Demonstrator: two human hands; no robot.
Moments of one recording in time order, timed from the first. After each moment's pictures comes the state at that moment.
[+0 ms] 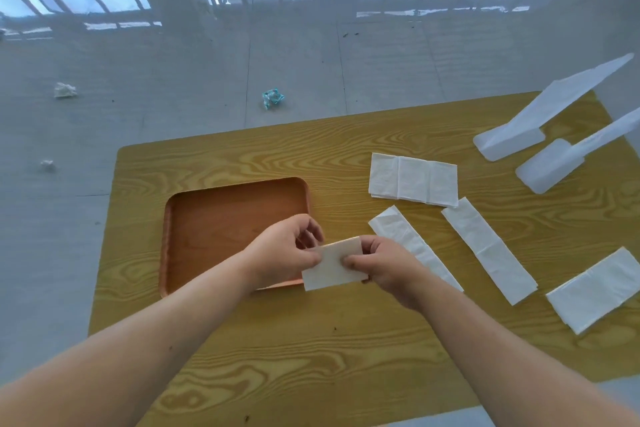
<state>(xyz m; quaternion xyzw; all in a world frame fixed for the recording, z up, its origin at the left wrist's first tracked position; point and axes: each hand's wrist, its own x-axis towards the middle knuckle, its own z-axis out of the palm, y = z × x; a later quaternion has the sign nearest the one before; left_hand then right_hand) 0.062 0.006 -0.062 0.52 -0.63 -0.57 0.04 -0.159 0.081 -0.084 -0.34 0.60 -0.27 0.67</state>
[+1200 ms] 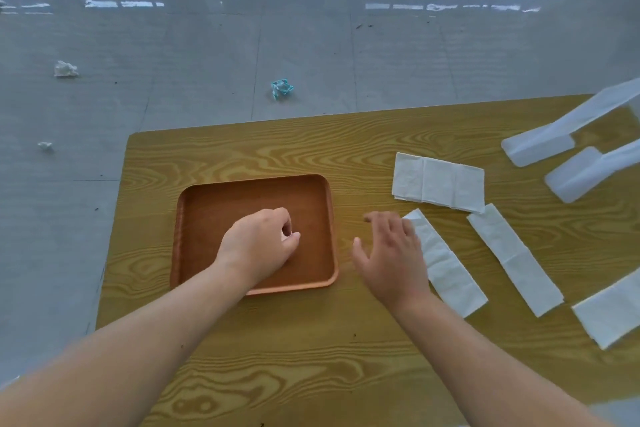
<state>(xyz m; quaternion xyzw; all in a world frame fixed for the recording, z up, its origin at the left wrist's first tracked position) 0.119 -0.014 -0.086 0.61 -0.76 -0.24 -0.01 -0.106 0.066 -0.102 -0.61 0.75 -0.16 0.17</state>
